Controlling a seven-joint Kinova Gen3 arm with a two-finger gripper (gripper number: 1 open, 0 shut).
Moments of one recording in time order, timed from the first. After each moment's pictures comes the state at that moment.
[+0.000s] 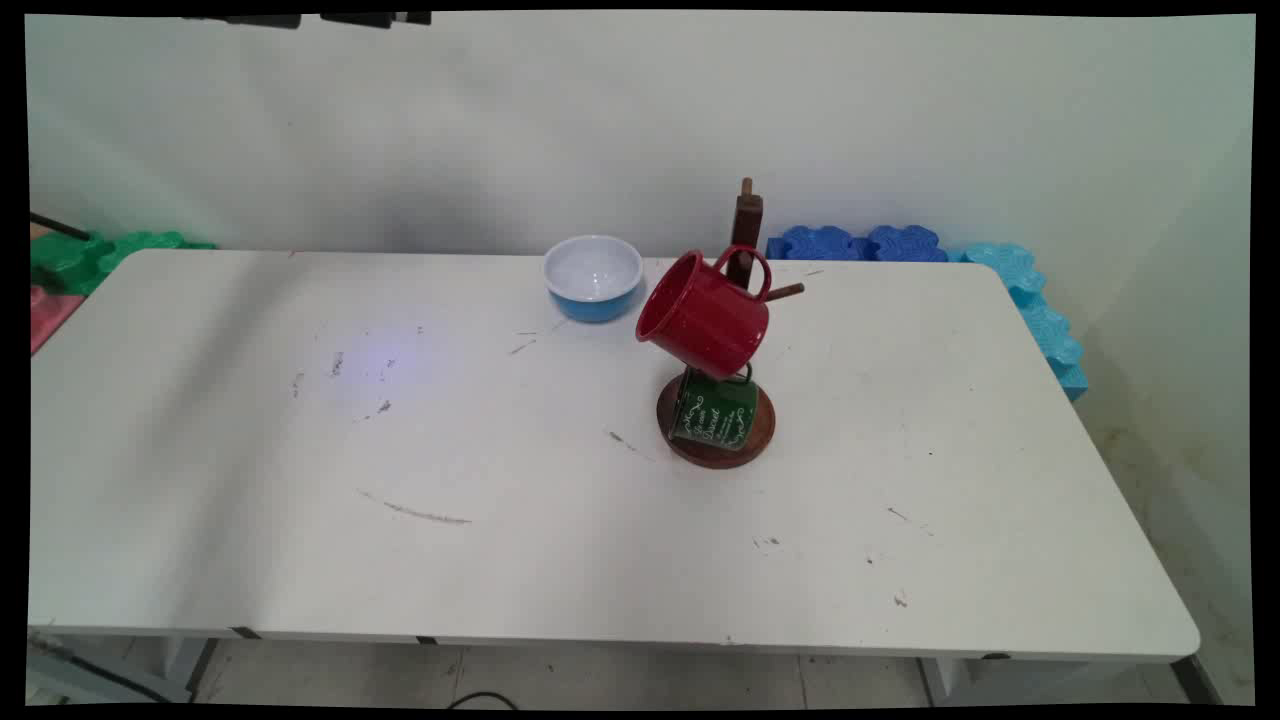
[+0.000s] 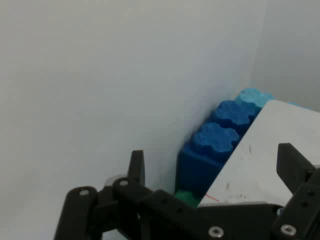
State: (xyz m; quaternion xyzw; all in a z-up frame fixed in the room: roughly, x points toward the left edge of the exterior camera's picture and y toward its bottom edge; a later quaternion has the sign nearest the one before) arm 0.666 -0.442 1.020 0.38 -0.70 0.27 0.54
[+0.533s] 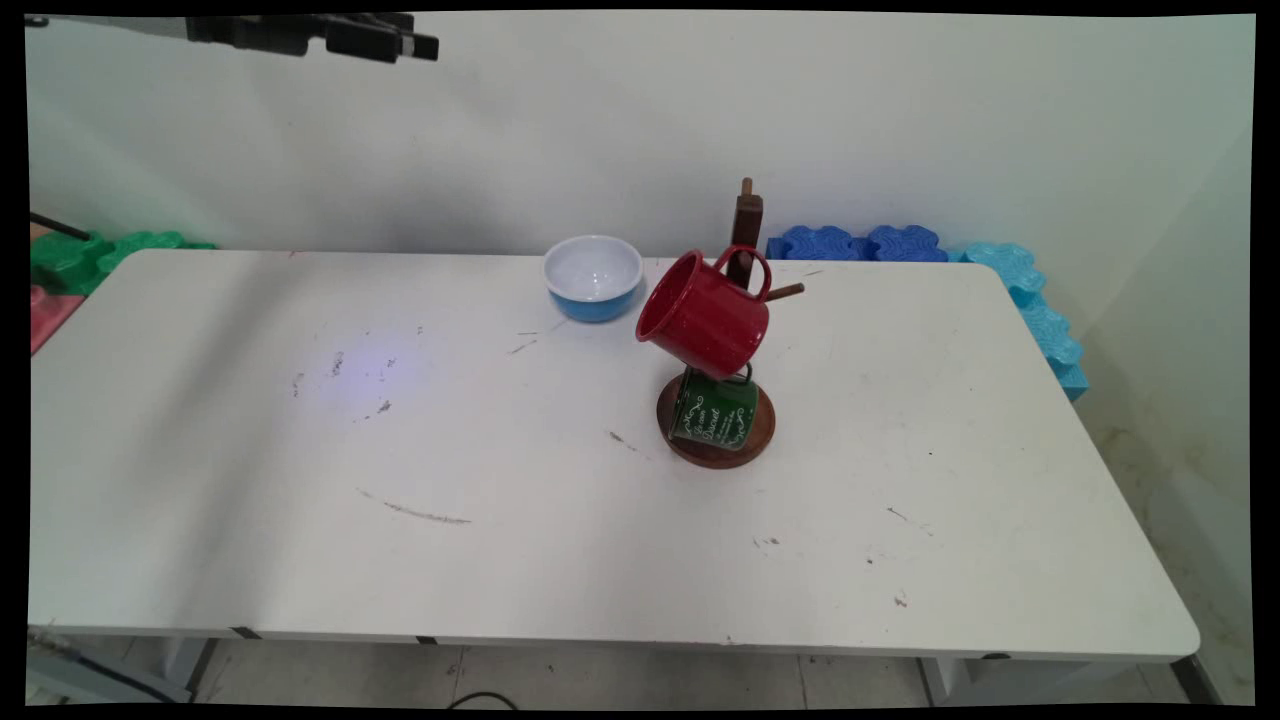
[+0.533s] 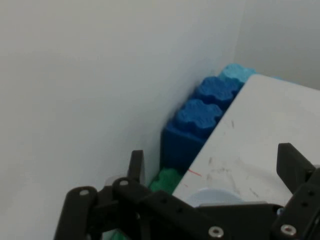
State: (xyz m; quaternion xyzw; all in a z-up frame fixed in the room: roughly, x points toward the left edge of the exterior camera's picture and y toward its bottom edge) arm 0.658 -0.436 1.008 0.37 -0.73 0.25 0.52
